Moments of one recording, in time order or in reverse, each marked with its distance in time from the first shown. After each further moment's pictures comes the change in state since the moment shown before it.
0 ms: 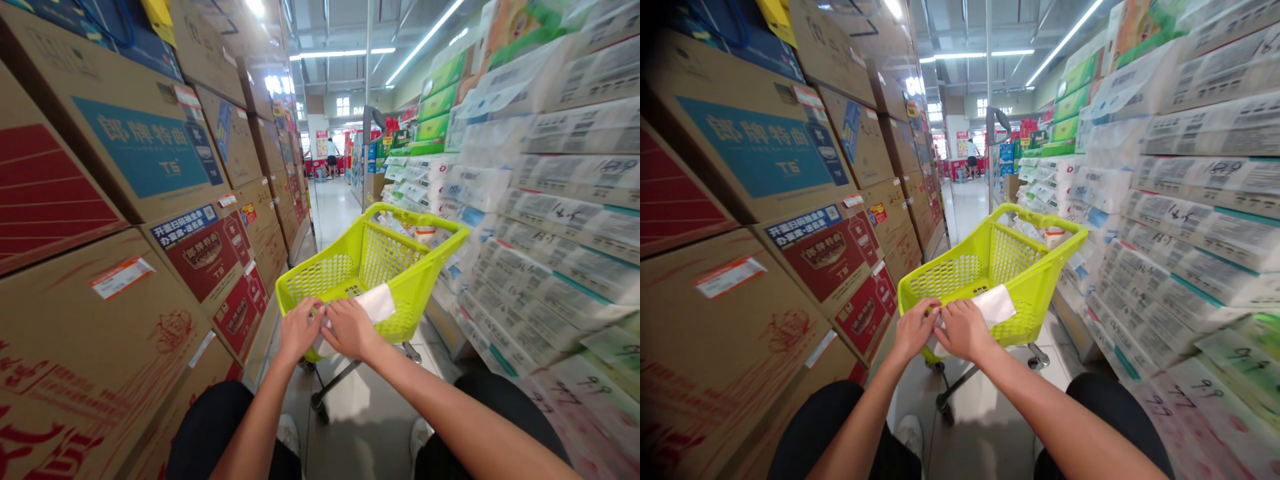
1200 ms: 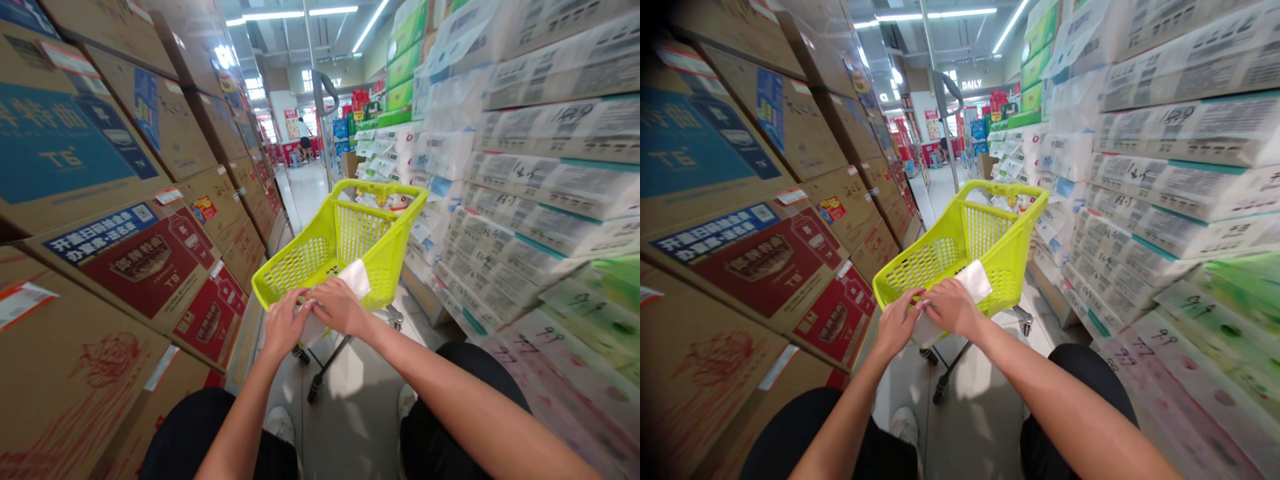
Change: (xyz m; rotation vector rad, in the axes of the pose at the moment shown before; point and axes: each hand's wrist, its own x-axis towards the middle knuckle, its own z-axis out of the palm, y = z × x) left_hand 0.013 0.018 0.032 -0.056 -0.038 0.066; right_hand -0.014 0.058 0.007 0.138 0.074 0.045
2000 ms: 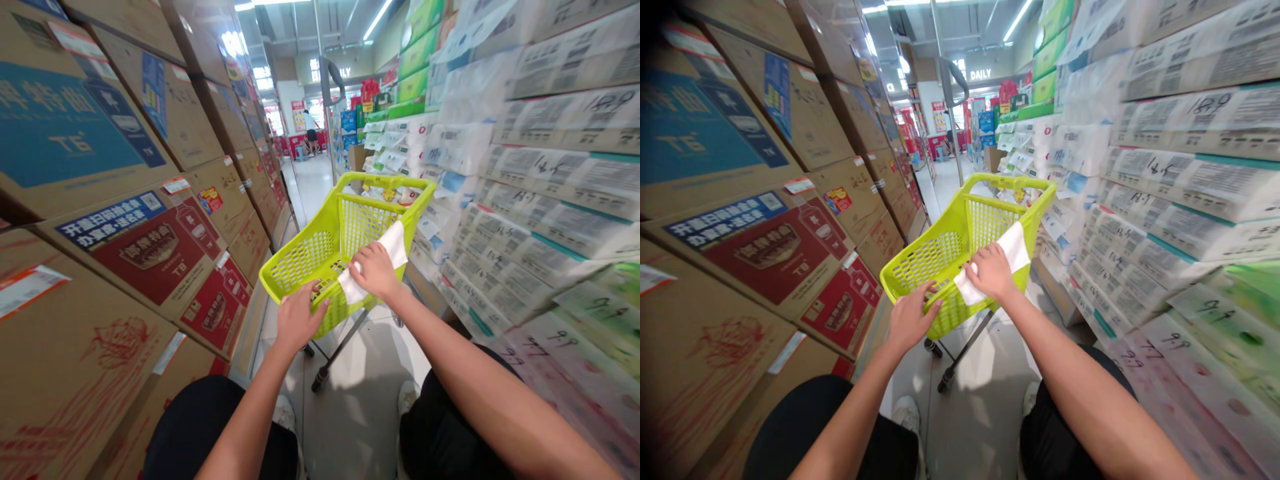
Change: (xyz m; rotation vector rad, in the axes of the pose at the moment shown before) left_hand -0.002 0.018 0.013 0.101 -0.048 -0.017; right_hand -0.004 0.082 -0.030 -0.164 0.082 0.206
